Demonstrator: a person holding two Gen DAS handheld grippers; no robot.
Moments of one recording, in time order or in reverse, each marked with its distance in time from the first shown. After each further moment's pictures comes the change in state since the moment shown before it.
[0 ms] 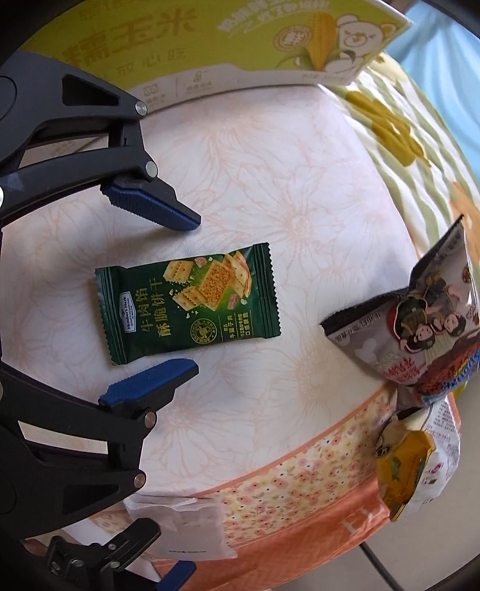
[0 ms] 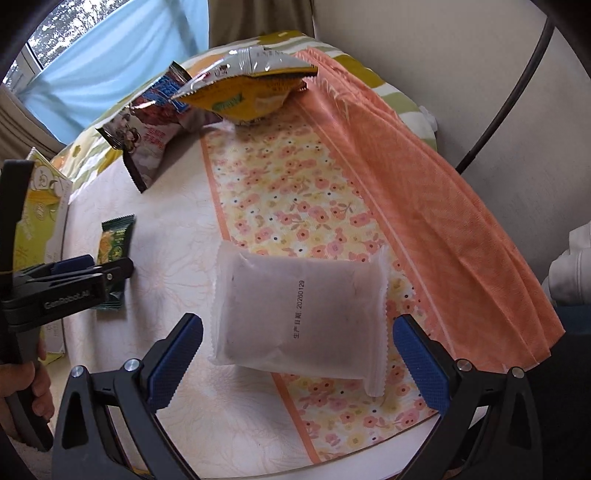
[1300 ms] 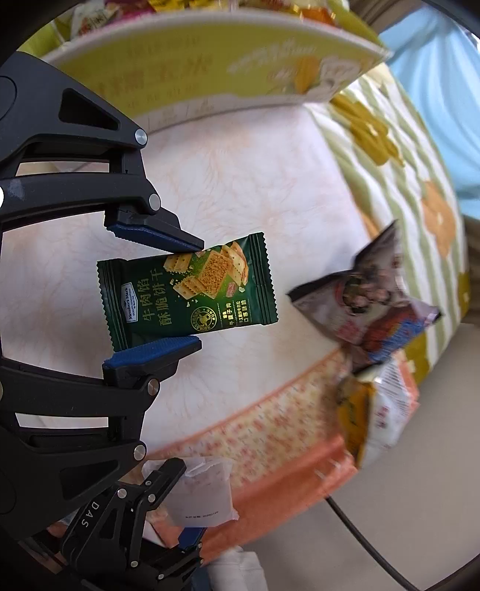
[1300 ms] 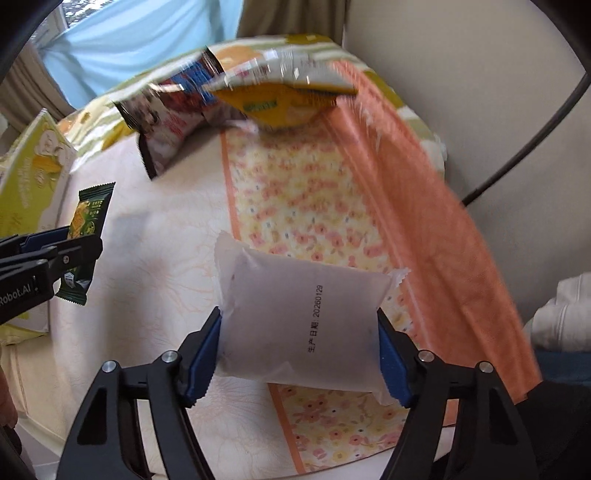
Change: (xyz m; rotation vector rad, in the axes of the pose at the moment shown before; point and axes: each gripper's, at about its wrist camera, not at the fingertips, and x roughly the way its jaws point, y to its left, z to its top) left arm -0.065 -0.010 -0.012 -0.028 -0.126 -0.060; right arm -0.013 0.032 0.016 -0.169 -0.030 -0.048
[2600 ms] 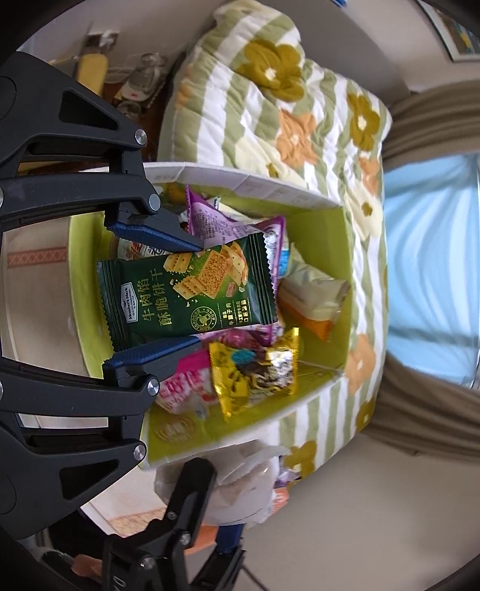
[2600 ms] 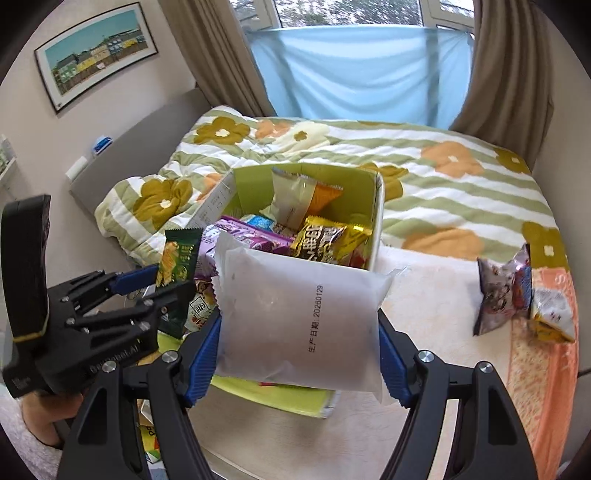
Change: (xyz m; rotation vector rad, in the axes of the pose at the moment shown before) left arm -0.174 0.248 -0.111 -0.297 -0.276 0.183; right arm -0.129 0.269 0.035 -0.438 -0.190 0.481
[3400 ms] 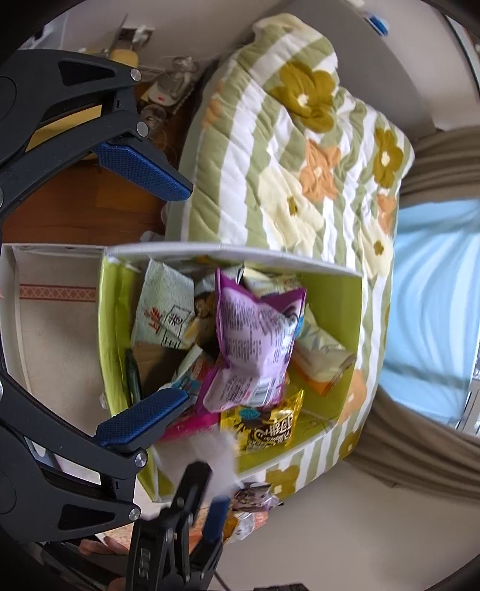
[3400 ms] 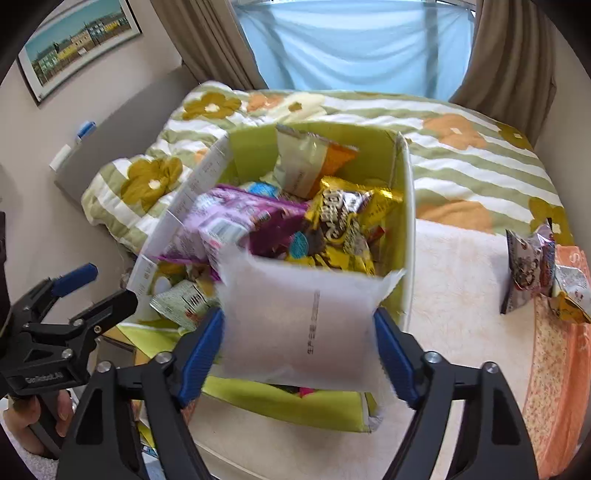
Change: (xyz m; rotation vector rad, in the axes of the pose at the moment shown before) left arm -0.021 0.059 -0.025 -0.151 -0.012 0.064; right arm 0.042 0.020 -0.002 0.028 0.069 -0.006
